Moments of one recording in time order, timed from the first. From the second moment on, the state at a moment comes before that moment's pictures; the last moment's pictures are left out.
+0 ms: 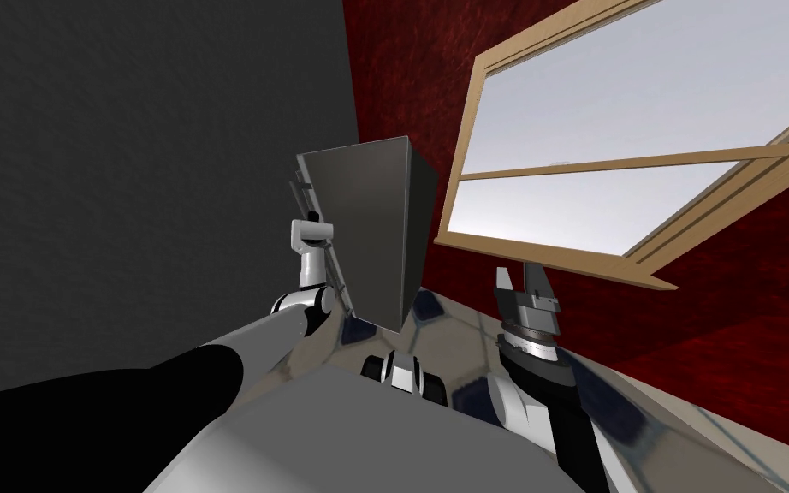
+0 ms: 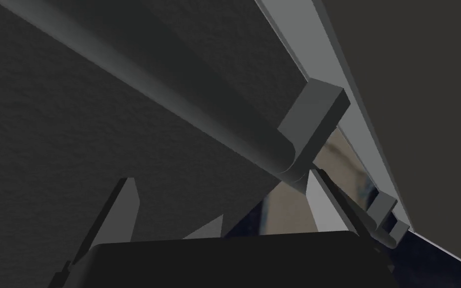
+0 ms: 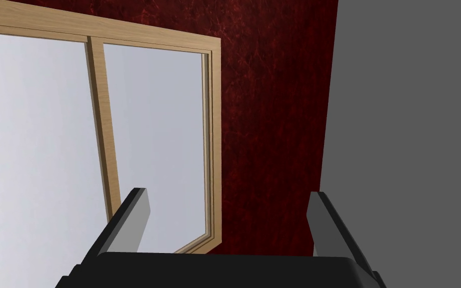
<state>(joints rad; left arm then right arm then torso) -0.81 0.43 0.56 -1.55 -0.55 1.42 1.24 0.46 -0.04 0.04 -2.35 0.10 -0.50 0.05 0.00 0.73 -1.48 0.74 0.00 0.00</state>
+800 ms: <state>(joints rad) -0.81 0.42 0.56 -1.56 -0.58 1.45 1.25 0.46 -0.04 0.04 -2.35 0.10 -0.50 0.05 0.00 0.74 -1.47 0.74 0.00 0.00</state>
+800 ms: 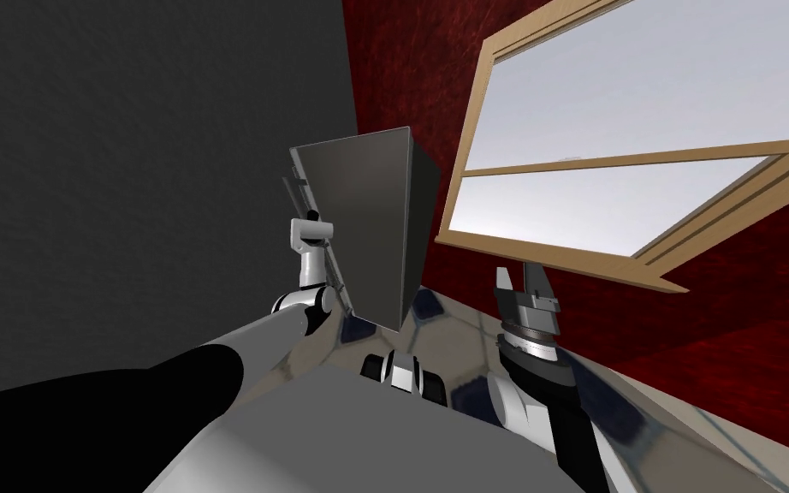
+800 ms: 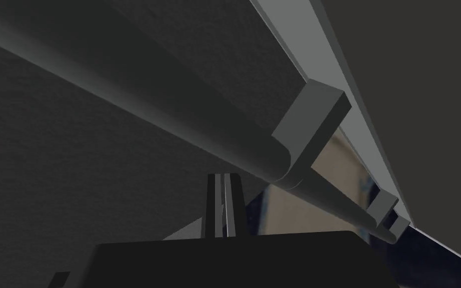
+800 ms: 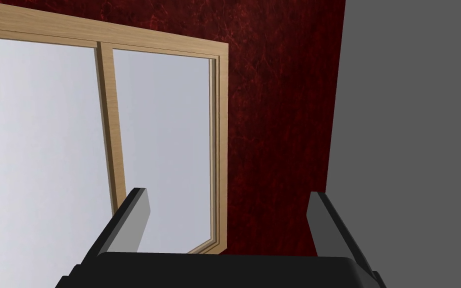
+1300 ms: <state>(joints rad) -0.78 0.44 0.59 -1.61 -0.67 1.51 1.30 0.46 -0.04 0.04 -2.35 0.10 -0.50 0.05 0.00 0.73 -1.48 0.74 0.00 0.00</state>
